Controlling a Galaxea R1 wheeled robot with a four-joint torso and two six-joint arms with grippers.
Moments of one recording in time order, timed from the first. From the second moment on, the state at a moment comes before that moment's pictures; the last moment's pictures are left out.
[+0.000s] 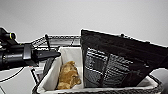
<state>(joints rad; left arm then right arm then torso) -0.47 1.62 -0.44 -0.09 0.27 -1.12 0.22 1.70 -0.46 0.71 0.05 0.34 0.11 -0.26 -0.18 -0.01</state>
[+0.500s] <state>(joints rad) -0.63 1.68 -0.52 -0.20 0.32 -1.14 0.40 1.74 -0.54 0.84 -0.03 0.34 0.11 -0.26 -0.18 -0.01</state>
